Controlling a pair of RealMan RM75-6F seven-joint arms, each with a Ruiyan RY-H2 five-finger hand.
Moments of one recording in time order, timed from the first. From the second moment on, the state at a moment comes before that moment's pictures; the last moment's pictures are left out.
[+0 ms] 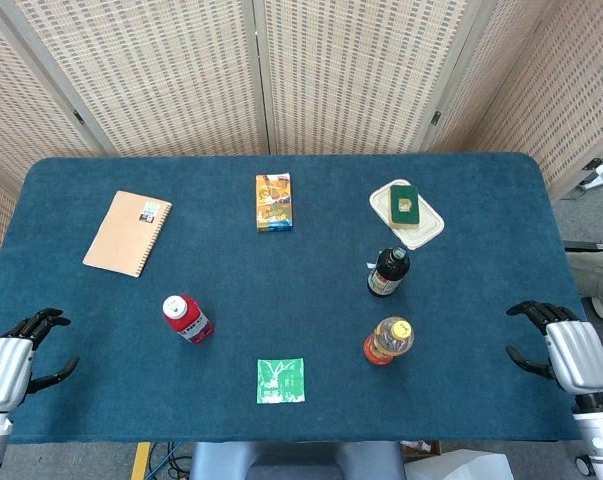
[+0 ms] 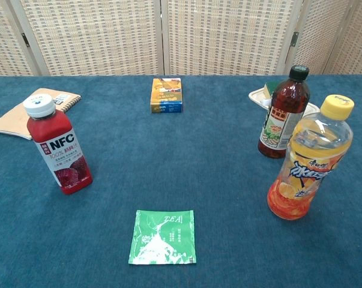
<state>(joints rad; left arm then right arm) -0.10 -1.18 -0.05 -1.54 1.57 1.56 -0.01 0.09 -1.09 0.03 -1.61 -1.56 1.46 0.13</state>
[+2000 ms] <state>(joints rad) -0.07 -1.14 -0.05 -1.56 1.56 1.58 -0.09 0.30 -1.21 0.04 -1.81 -1.56 1.21 0.05</state>
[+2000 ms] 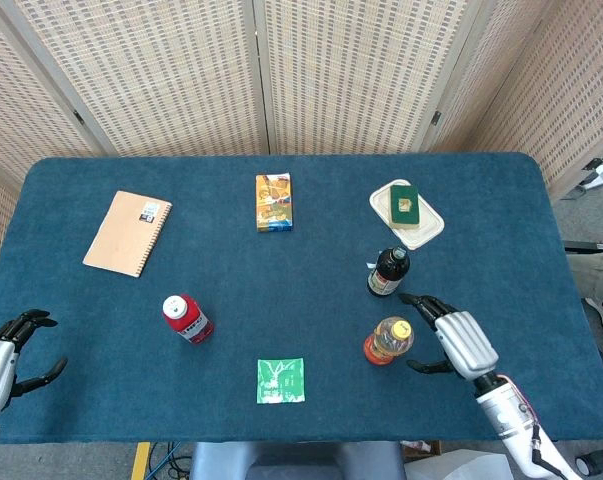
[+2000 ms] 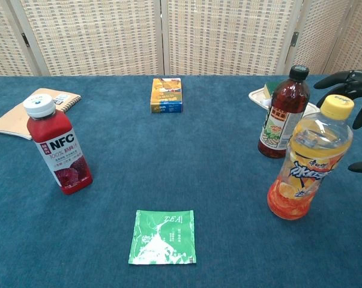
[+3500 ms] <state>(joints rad) -0.07 -1.13 -0.05 -1.56 1.56 1.58 -0.08 0.36 -1.34 0.11 -1.81 -1.44 1.20 -0.06</state>
